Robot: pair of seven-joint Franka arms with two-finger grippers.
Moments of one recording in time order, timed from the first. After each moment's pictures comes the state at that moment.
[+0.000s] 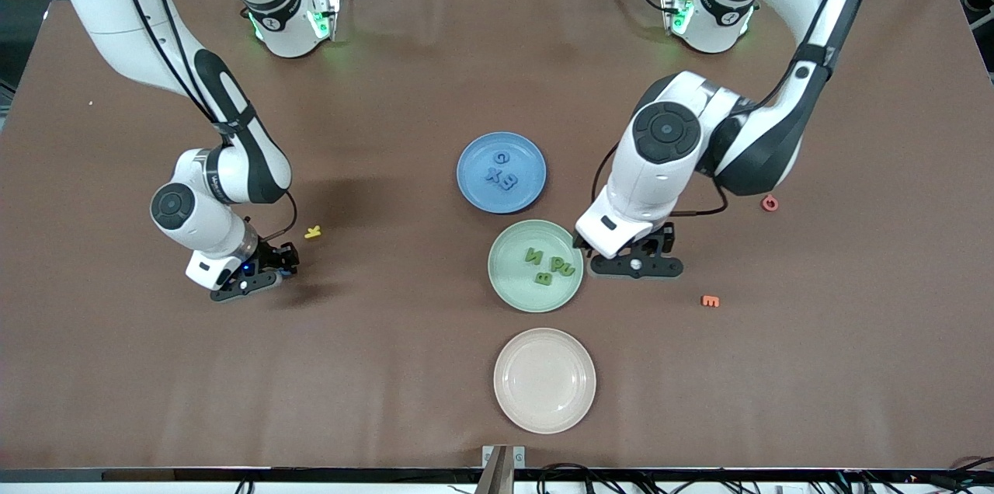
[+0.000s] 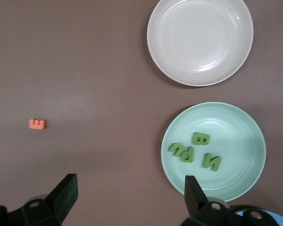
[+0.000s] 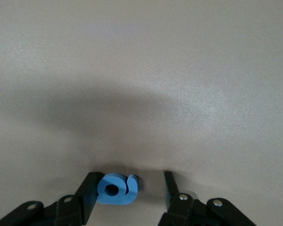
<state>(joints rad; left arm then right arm) -0.23 0.52 -0.37 -1.45 0.31 2.01 -0.59 0.09 0.58 -0.02 -2.00 0.06 2.66 -0.29</state>
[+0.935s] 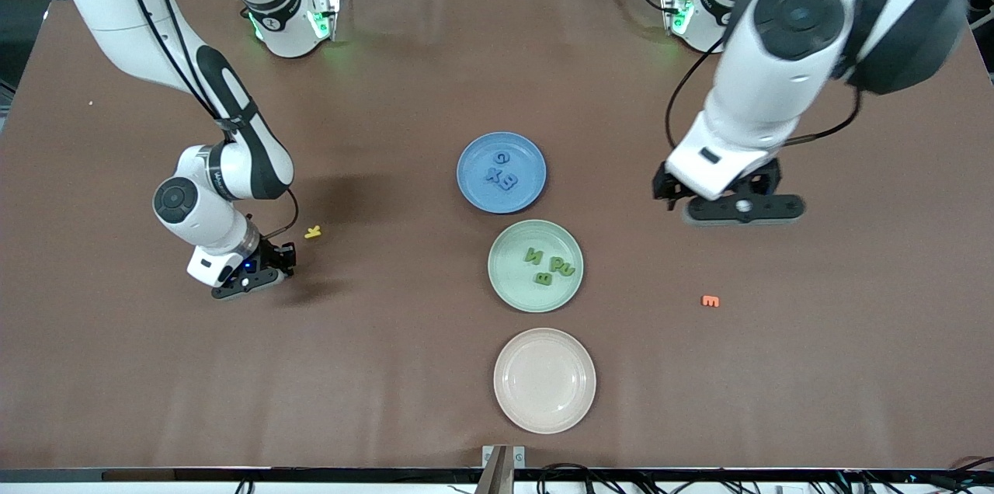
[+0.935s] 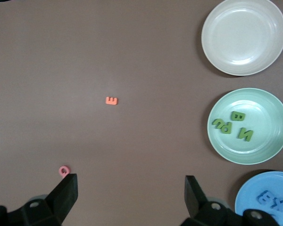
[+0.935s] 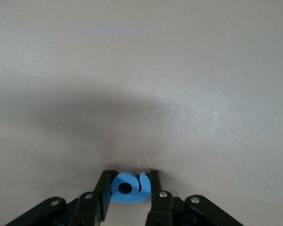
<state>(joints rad) -0.12 0.26 -0.37 -1.45 0.25 1.72 -0.47 0.09 0.56 -0.02 -2.03 0.06 2.69 -0.30</state>
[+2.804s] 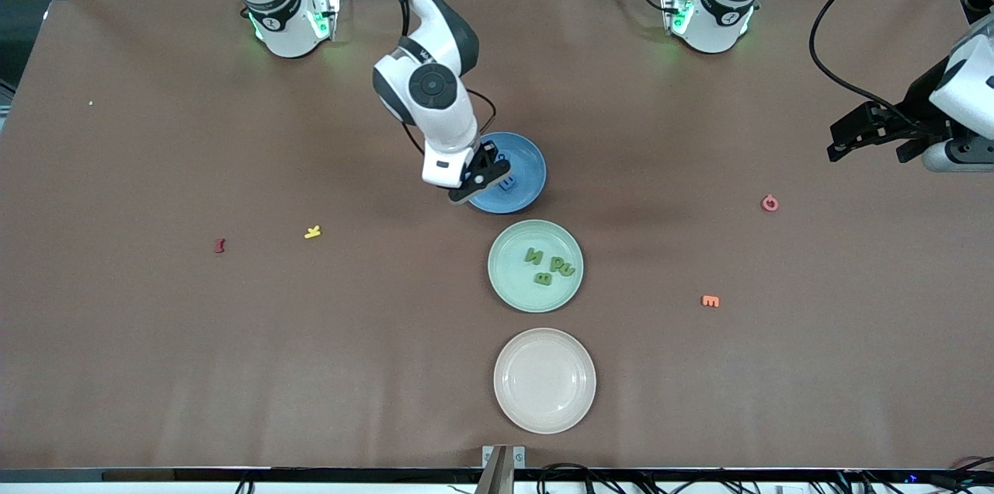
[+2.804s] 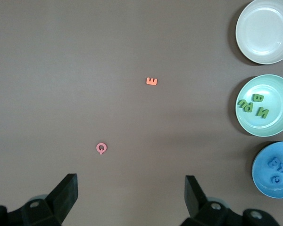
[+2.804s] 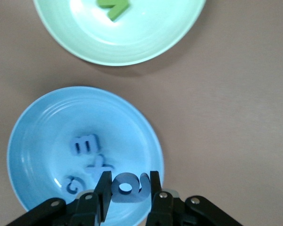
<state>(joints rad) 0.07 0.01 -0.15 -1.59 -0.03 1.65 -0.07 0.74 0.48 0.06 -1.86 0.06 2.39 0.21</state>
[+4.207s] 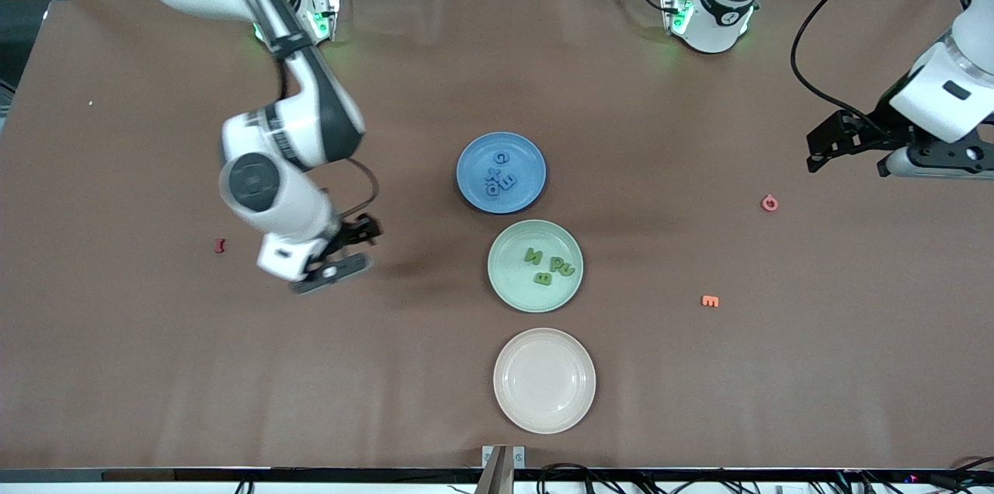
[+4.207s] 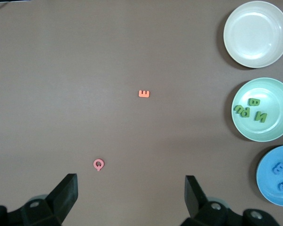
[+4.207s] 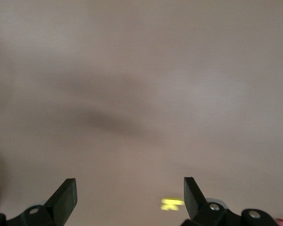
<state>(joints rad) 0.05 0.01 -0.20 -1.63 0.00 1.74 -0.06 0.39 0.47 -0.08 -1.64 0.06 2.08 -0.08</state>
